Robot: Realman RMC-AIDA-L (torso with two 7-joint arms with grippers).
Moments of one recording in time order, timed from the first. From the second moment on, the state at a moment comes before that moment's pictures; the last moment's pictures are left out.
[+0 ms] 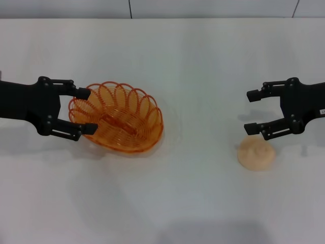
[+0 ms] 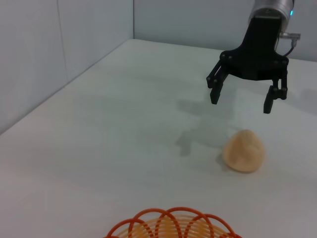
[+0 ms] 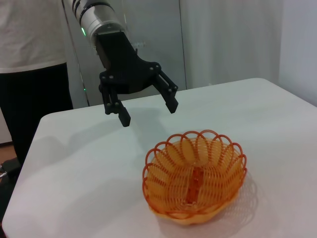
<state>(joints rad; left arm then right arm) -0.54 -1.90 0.85 0.82 2.06 1.72 -1.40 0.63 1.95 -0.89 -0.73 -1.99 -1.64 1.37</state>
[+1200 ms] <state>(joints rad) -0.54 -1.93 0.85 1.12 2.17 1.72 -2.01 0.58 1.97 -0.88 -0.79 -1.99 -1.63 1.35</state>
